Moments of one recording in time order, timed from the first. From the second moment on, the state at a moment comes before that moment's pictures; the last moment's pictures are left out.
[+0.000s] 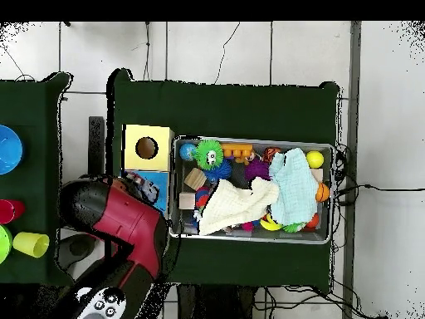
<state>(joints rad) 0.59 -0.36 -0.67 1.60 0.90 0.69 3.22</state>
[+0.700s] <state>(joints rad) 0.58 -0.34 -0.66 1.57 0.90 0.69 3.29</state>
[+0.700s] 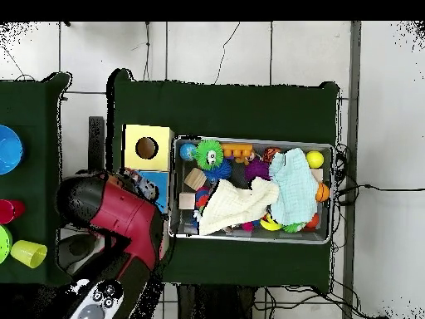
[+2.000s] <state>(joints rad) 0.50 -0.42 -0.59 1.59 0.90 0.65 3.29</state>
